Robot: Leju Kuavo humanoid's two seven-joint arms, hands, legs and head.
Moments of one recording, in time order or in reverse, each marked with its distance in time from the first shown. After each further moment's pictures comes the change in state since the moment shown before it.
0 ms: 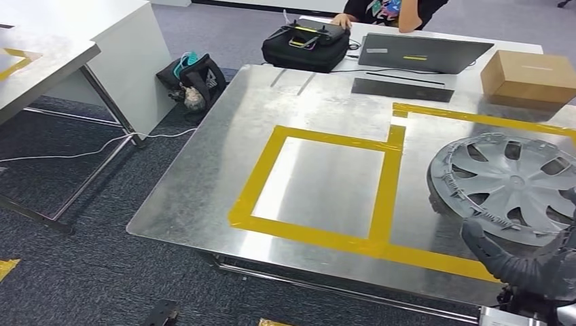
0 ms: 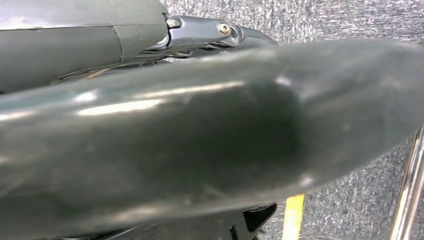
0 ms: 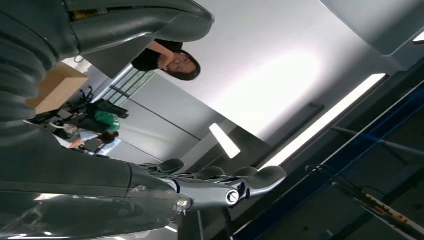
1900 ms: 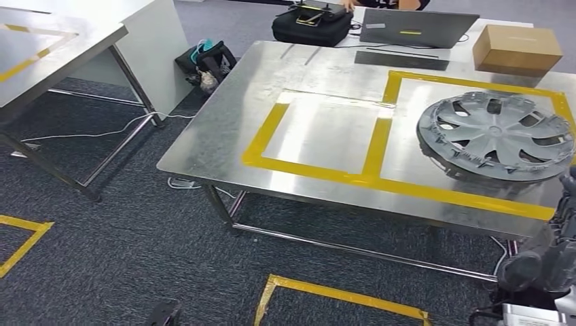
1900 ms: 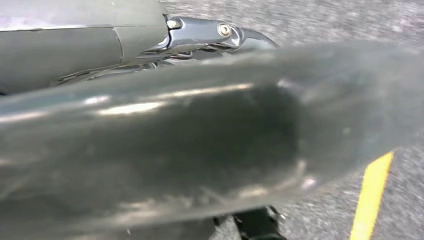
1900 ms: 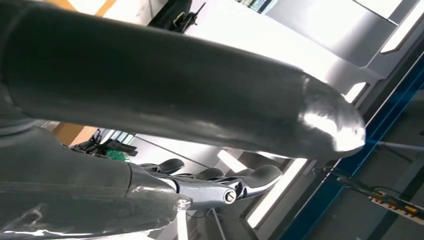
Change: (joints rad) left arm -0.003 -0.010 0.024 0.000 -0.006 -0.005 0.000; right arm -0.011 0.052 -0.024 -0.003 -0.132 0.140 -0.037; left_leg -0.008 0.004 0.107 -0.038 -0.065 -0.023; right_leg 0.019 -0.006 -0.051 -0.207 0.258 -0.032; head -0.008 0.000
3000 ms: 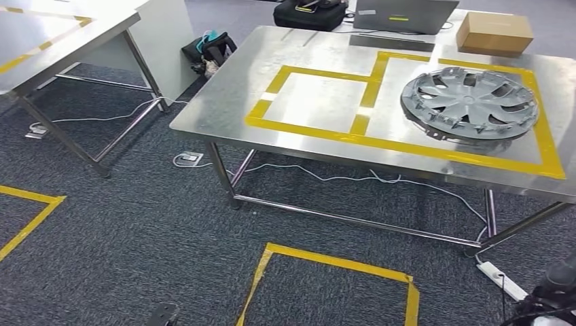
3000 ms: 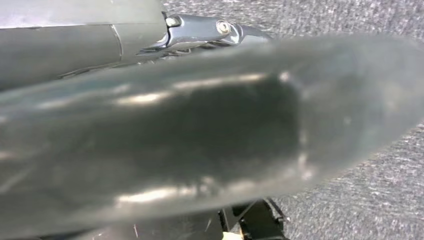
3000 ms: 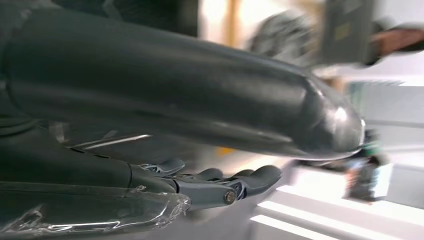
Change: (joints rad) left arm 0.012 -0.016 0.034 0.000 -0.012 -0.003 0.006; right arm -0.021 0.229 -0.507 0.470 -0.388 0.212 0.183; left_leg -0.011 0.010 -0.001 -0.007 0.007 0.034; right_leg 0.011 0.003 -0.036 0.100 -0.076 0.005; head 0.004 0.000
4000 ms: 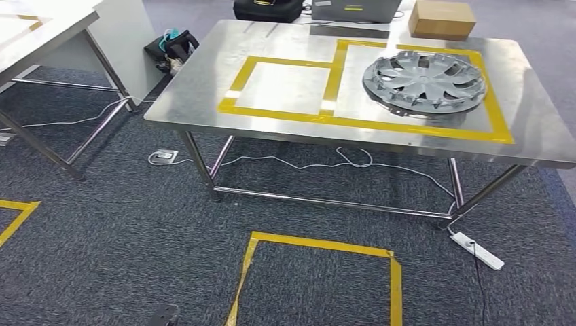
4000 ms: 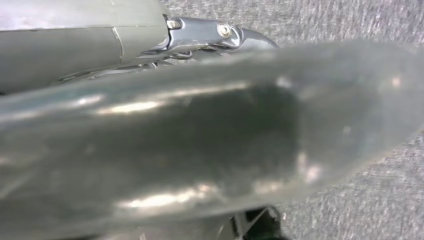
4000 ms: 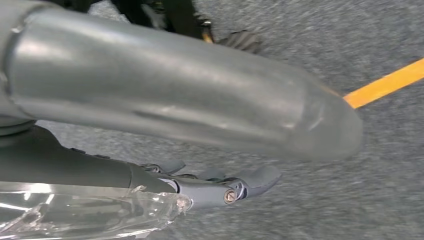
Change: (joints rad) left arm 0.002 0.000 0.035 0.000 -0.048 0.014 0.014; right arm -0.170 0.027 -0.486 1.262 0.160 0.035 0.286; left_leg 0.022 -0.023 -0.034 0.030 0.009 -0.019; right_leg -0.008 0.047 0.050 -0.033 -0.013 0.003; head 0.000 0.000
